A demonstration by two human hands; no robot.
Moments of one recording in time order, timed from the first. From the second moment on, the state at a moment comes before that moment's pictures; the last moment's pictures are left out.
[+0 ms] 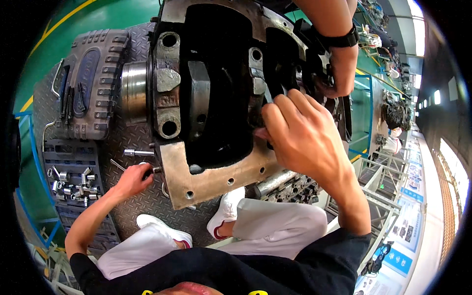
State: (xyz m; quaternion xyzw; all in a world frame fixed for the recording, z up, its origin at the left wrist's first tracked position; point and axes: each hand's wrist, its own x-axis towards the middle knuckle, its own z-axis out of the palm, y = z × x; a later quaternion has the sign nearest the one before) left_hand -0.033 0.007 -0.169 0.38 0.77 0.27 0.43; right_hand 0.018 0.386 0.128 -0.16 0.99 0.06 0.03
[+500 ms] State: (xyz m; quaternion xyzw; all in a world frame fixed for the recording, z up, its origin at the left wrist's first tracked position) left_hand -0.023 0.003 -0.164 0.46 0.77 0.22 0.39; right_hand 0.023 0.357 0.139 0.11 0.99 0.00 0.09
